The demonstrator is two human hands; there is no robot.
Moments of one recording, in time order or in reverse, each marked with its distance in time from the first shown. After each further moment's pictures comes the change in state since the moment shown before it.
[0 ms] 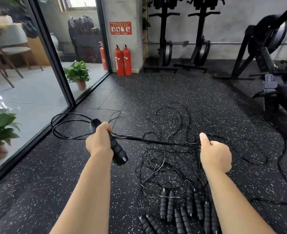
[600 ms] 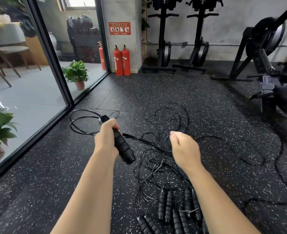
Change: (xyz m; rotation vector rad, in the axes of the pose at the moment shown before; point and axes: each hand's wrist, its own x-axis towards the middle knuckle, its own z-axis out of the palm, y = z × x) left_hand 0.003 -0.003 0.012 -0.054 -0.358 -0.103; right_hand -0.046 -0.033 0.008 -0.068 -0.385 -0.617
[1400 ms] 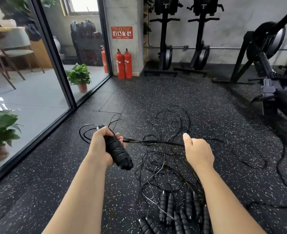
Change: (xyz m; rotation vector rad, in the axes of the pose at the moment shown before) left_hand 0.001 0.003 -0.029 -0.194 -0.150 -0.193; right_hand 0.012 0.026 -0.009 -0.071 0.077 0.245
